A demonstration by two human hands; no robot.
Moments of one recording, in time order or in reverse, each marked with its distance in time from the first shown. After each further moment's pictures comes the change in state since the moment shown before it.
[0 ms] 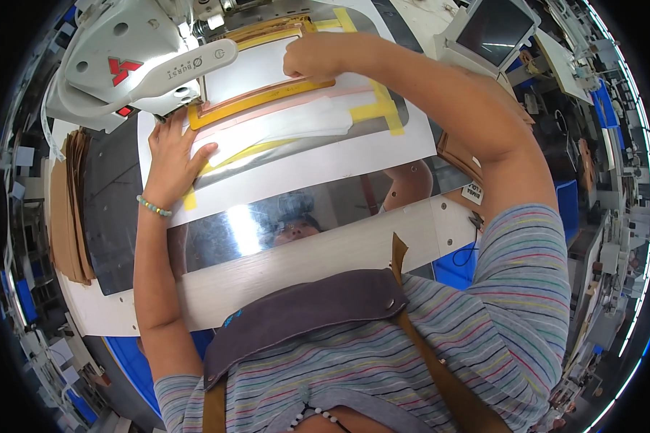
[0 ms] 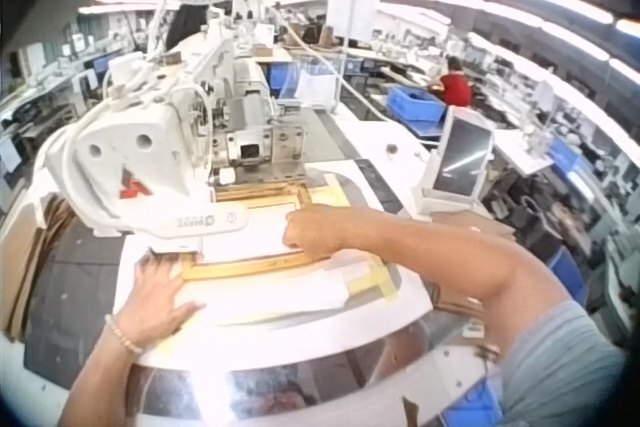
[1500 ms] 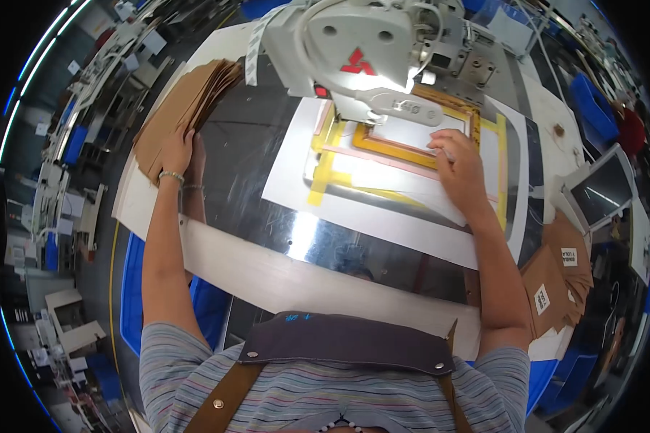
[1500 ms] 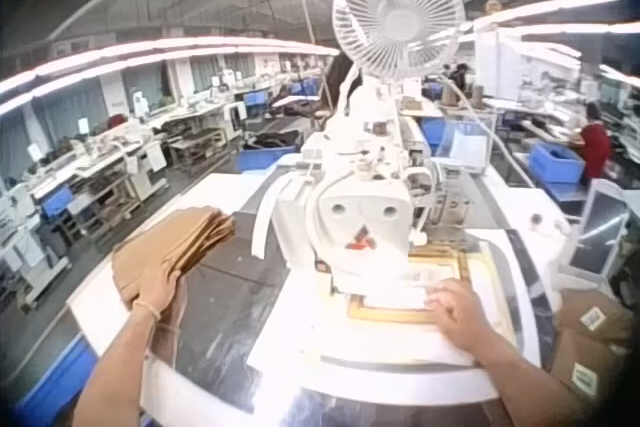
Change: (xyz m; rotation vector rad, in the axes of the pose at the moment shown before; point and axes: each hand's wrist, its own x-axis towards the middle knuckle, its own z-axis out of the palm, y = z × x) left_hand -0.219 -0.245 -0.039 0.250 0.224 -0.945; right_hand 0.000 -0.040 0.079 0.513 0.956 -0.006
